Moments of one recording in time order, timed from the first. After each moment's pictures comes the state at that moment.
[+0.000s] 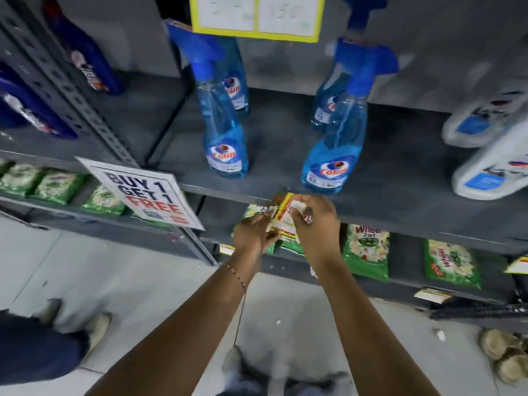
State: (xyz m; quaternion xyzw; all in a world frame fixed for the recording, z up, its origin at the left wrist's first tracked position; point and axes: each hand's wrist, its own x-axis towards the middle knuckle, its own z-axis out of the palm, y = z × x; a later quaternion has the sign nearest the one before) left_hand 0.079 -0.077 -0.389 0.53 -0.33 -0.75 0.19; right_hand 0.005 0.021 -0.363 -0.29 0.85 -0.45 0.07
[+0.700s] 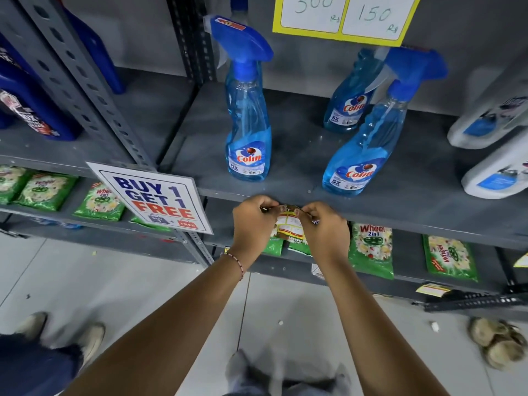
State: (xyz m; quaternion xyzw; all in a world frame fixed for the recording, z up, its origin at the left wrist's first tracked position) left_hand 0.110 -0.129 -0.380 0.38 -0.74 -0.49 0.27; right_hand 0.023 -0.011 -0.384 -0.27 0.89 -0.36 0.00
